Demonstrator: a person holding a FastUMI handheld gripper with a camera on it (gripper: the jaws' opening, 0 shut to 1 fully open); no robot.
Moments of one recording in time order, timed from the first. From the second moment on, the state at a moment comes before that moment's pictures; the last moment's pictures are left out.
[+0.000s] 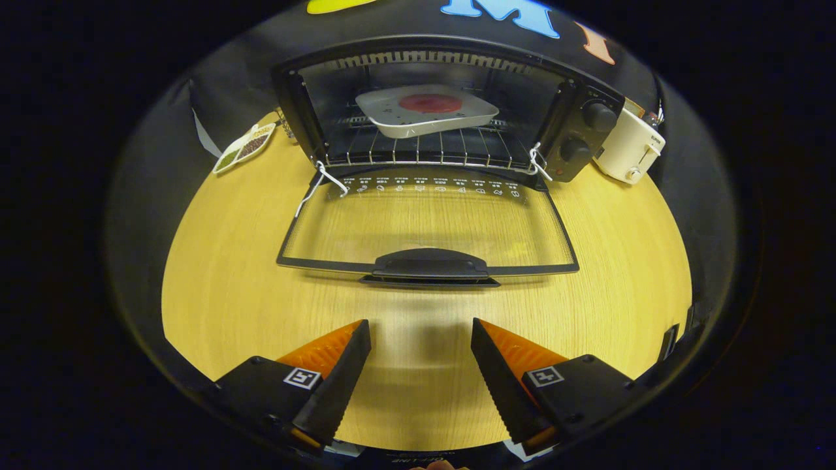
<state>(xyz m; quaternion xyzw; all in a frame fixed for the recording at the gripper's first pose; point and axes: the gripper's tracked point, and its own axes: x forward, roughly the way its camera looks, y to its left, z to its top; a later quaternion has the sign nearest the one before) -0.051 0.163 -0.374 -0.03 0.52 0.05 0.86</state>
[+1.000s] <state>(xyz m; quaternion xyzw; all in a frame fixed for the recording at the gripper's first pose) -0.020 0.161 -0.378 -0.04 0.51 0.00 0.86</state>
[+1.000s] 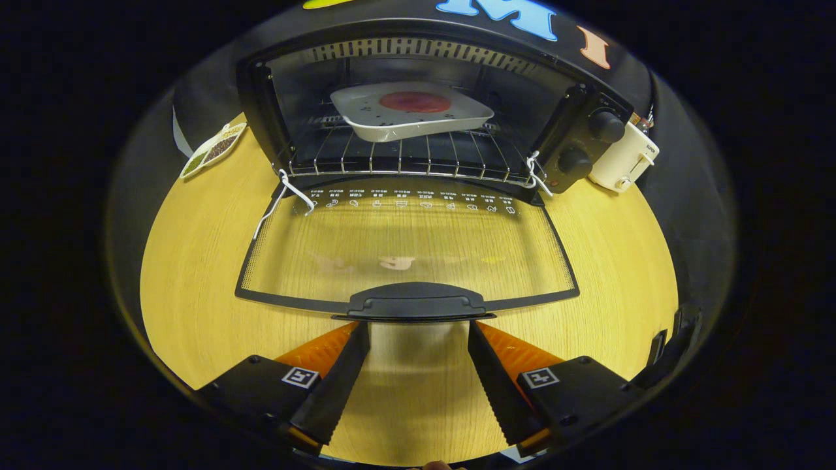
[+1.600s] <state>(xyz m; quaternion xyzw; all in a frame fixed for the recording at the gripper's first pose) -0.023 0.159 -0.328 -0.04 0.46 0.02 0.89</state>
